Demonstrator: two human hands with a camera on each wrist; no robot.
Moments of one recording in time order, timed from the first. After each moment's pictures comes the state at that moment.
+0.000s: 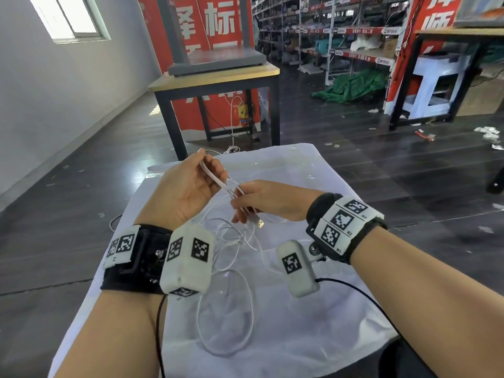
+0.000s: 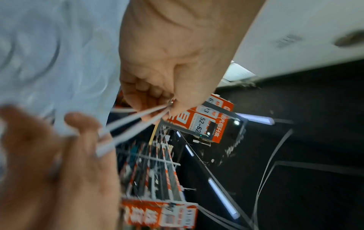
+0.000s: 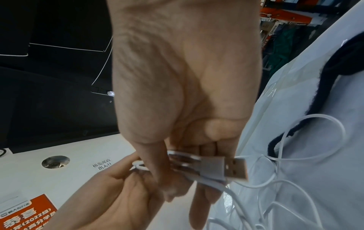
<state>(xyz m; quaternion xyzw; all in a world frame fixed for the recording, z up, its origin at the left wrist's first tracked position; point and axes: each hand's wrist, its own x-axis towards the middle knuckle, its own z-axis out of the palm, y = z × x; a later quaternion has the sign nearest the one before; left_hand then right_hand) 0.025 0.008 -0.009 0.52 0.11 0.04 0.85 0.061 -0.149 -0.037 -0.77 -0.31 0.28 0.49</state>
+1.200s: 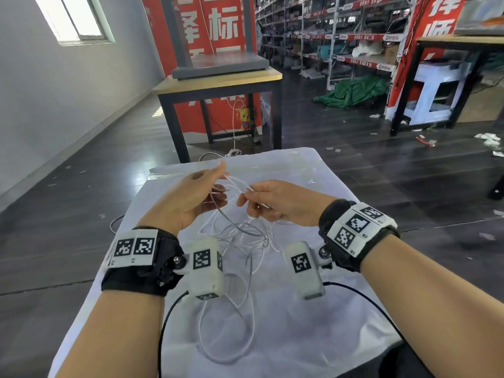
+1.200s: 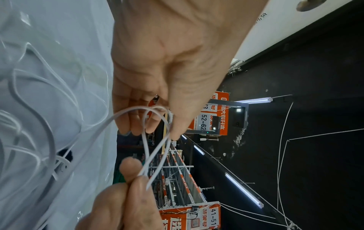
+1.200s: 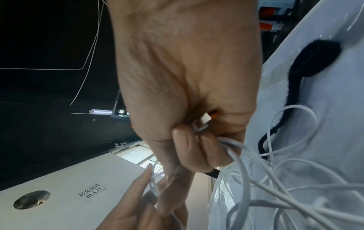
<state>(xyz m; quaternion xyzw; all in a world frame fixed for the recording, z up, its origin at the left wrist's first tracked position) 0.024 0.012 -0.017 0.74 0.16 0.01 0.65 0.063 -0.167 -0.036 -0.72 -0.27 0.31 0.55</state>
